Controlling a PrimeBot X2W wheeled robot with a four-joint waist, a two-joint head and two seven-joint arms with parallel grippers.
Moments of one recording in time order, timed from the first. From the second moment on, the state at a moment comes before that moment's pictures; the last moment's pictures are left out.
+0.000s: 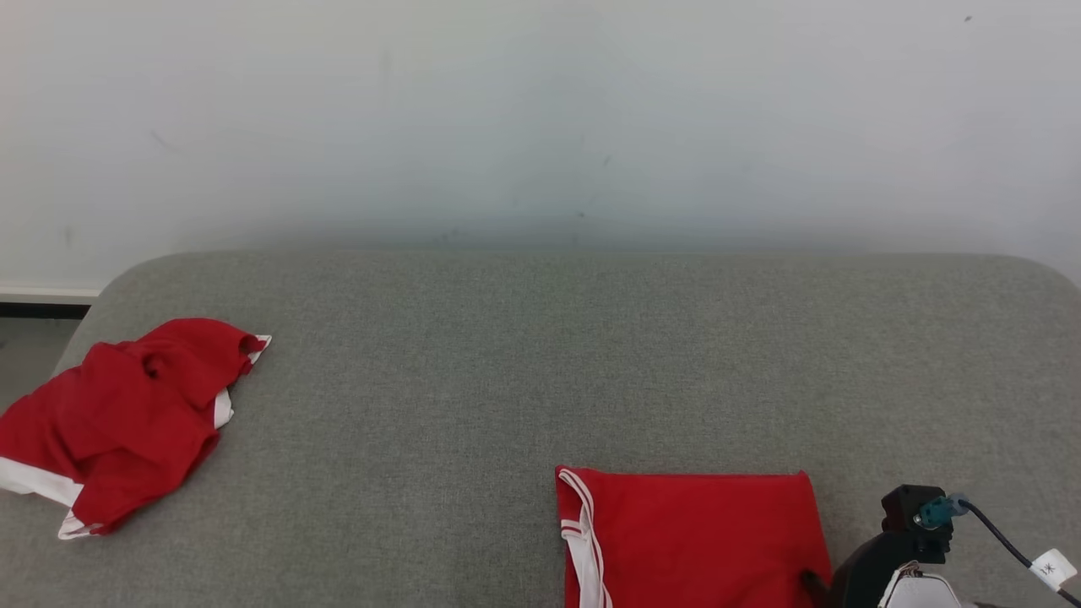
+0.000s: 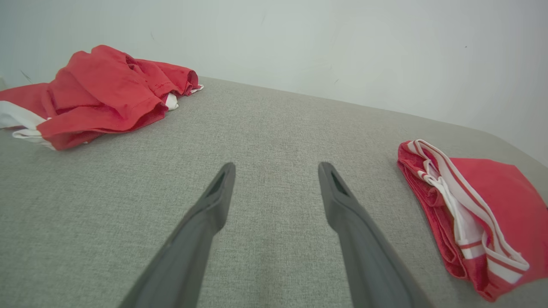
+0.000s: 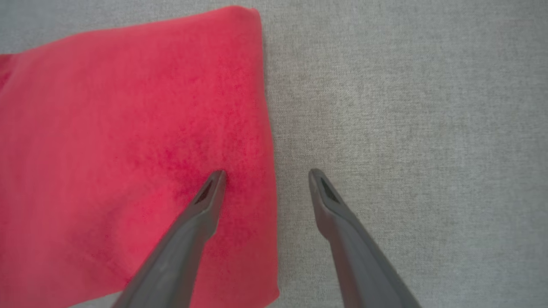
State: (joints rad) left arm 0.16 0.06 0.00 0.06 -0.17 -0.09 -0.26; right arm -0.12 -0.11 0.02 0.25 0.14 0.13 0.66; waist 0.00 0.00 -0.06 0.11
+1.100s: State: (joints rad) left arm 0.14 0.05 -0.11 -0.05 -0.15 -0.08 -0.26; right arm -0.42 -0.25 0.16 0.50 0.10 0.13 0.57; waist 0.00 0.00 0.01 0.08
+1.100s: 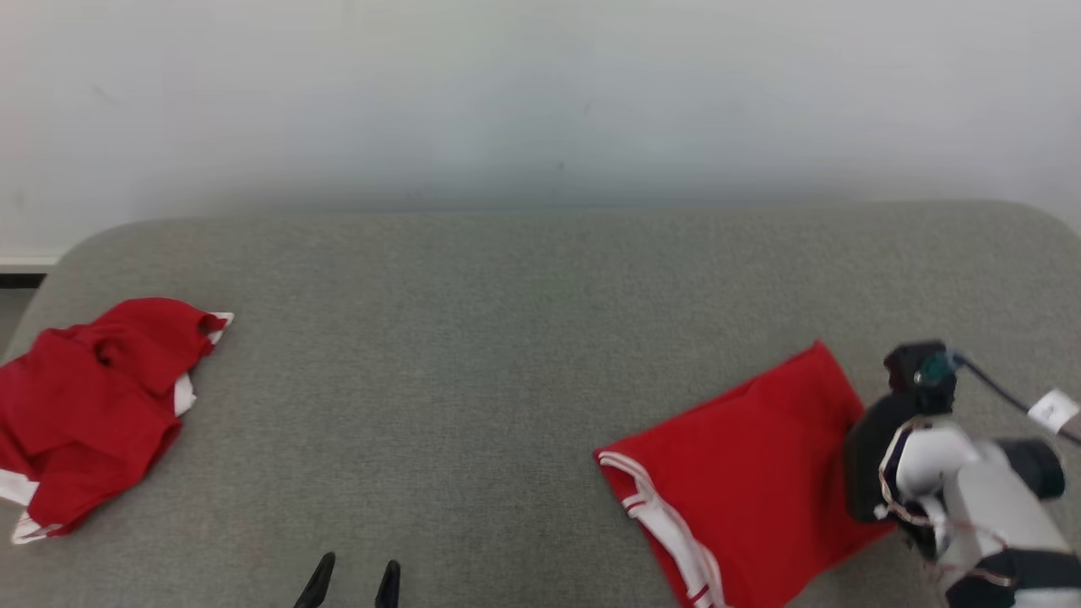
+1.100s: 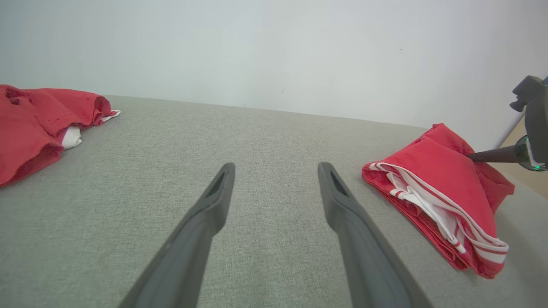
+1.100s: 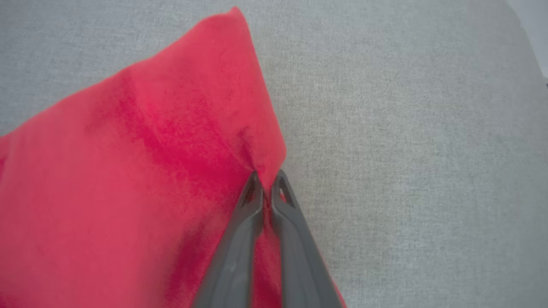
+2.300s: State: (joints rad) left arm 0.01 0.09 -0.23 -0.28 -0.08 -0.08 -0.22; right arm -0.89 -0.59 -0.12 0.80 -0.14 0.13 0.27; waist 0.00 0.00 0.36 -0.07
